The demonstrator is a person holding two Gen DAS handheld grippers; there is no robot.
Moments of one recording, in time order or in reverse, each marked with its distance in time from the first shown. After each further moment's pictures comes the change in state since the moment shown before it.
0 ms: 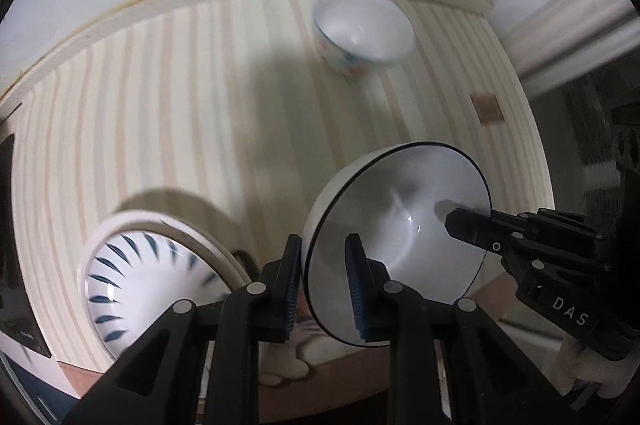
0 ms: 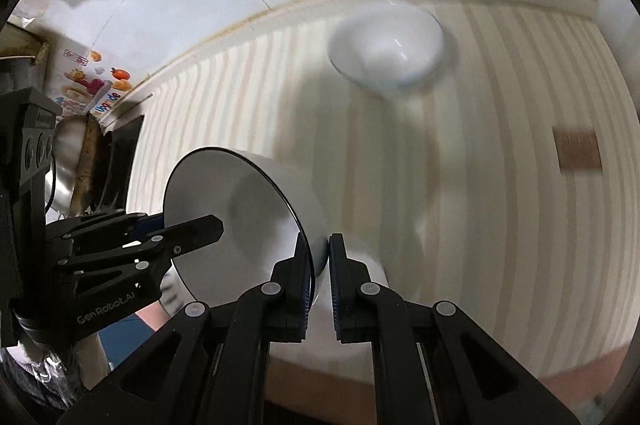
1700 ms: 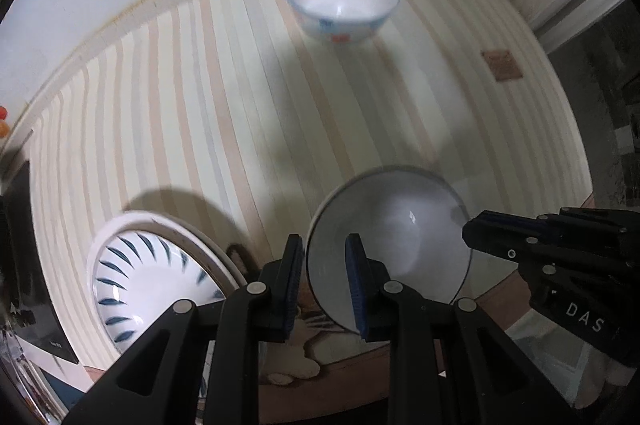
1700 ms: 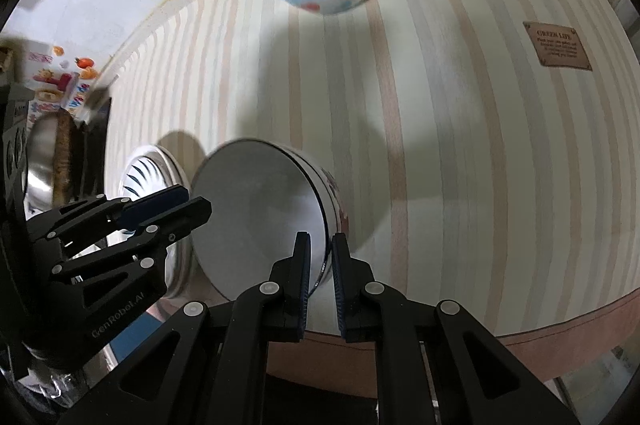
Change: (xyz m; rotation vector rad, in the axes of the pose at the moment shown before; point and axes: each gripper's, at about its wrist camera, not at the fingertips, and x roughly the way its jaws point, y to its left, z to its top) left arm 0.010 -0.034 -0.008 0.101 0.016 0.144; right arm 0.028 -0.043 -0.028 0.105 0.130 -0.008
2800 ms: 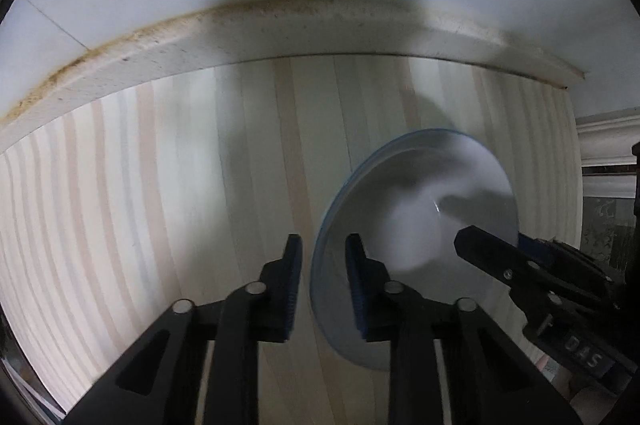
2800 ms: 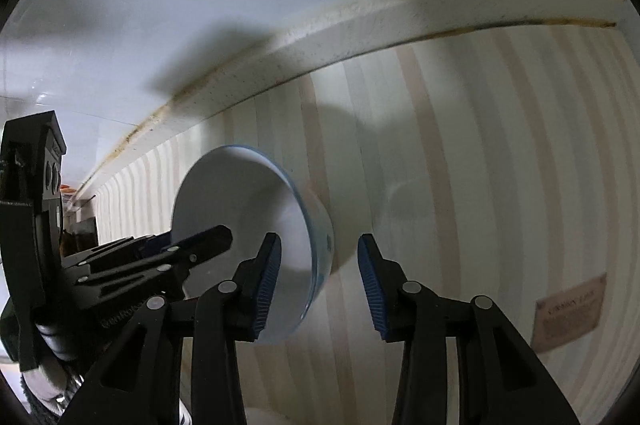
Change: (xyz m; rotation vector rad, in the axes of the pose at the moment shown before) left arm 0.110 0.046 0.206 -0.191 0.099 -0.127; right arm 0.032 -0.056 0.238 0.087 -0.079 0.015
